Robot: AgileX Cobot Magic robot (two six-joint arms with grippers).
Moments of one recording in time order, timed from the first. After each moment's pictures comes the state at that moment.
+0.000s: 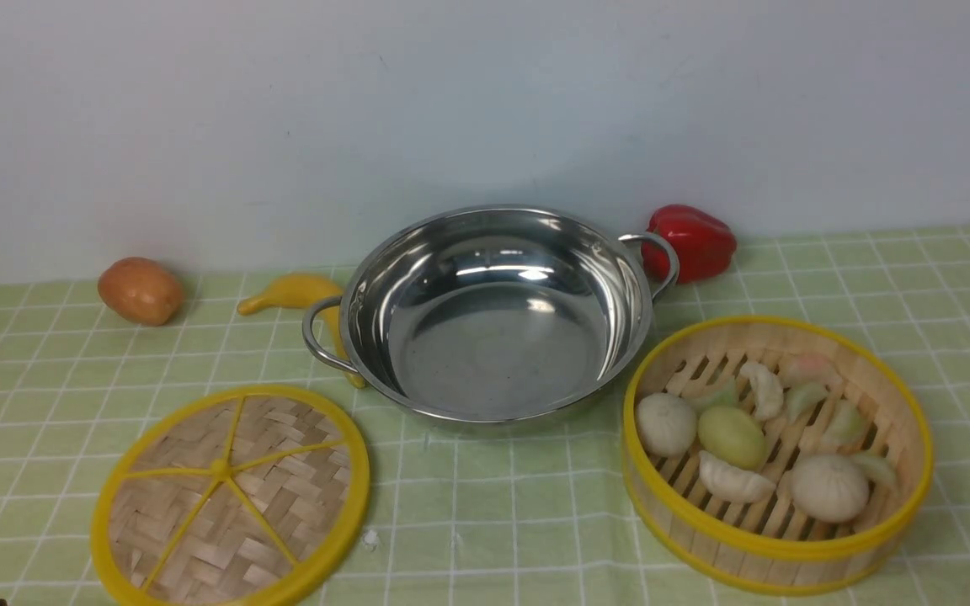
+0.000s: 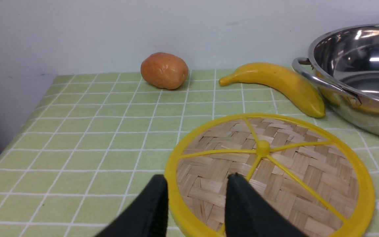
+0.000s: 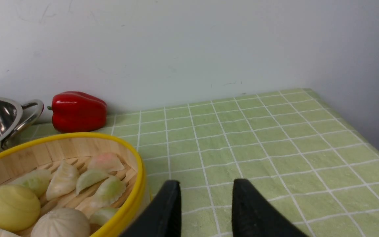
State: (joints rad) right arm -0.14 0.00 0.01 -0.01 0.29 0.20; left arm 0.10 0.00 0.01 0.01 0.31 0.04
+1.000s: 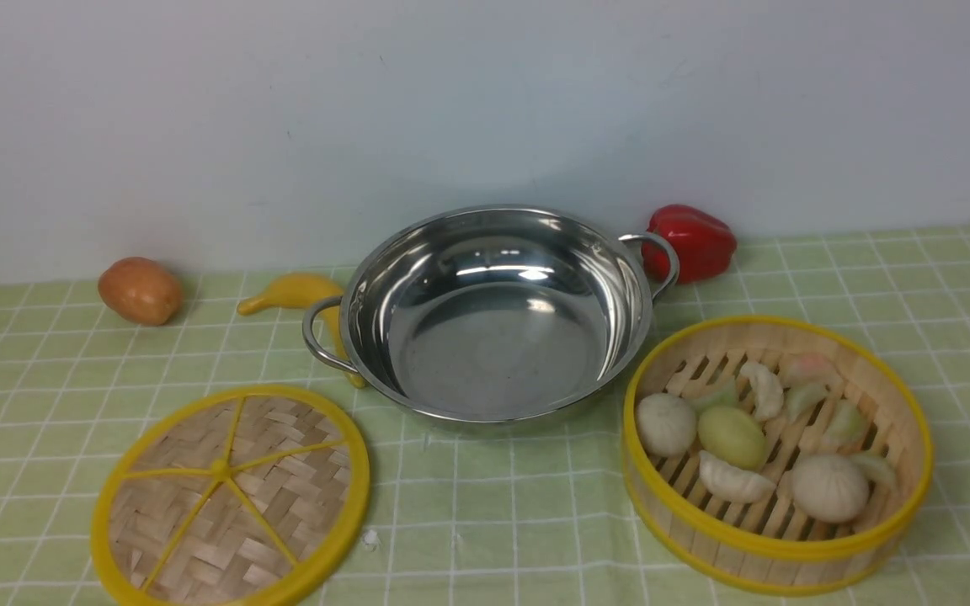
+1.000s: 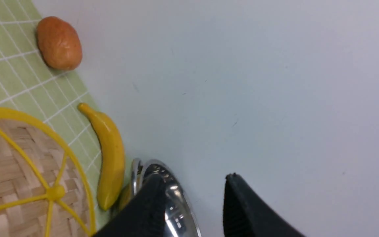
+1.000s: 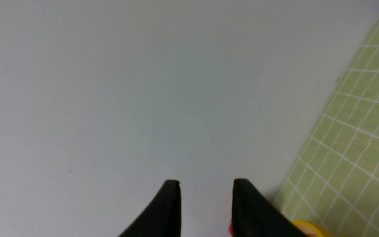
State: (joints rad) right arm -0.13 0.00 0.00 0.71 0.06 0.57; left arm 0.10 0.00 0.01 -0.88 0.07 -0.30
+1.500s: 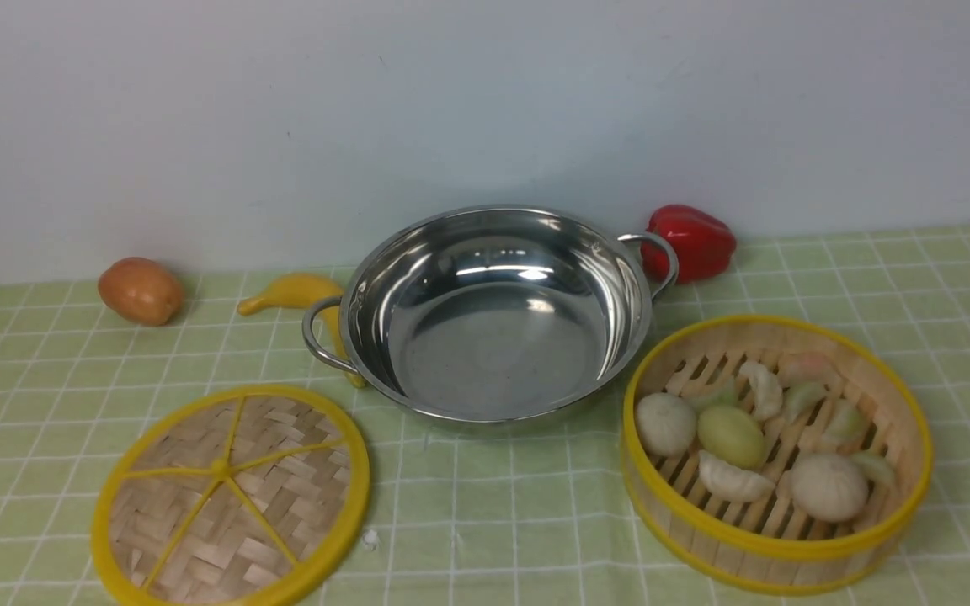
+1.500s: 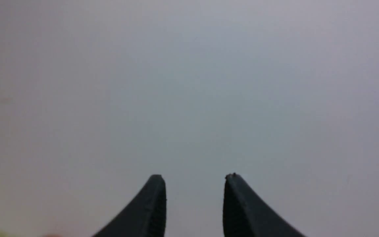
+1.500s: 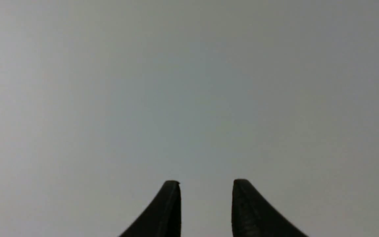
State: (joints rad) right arm -0.03 0.35 -0.60 0.14 0.17 0.36; left arm 0.10 0.32 -0.45 -0.47 0.17 0.07
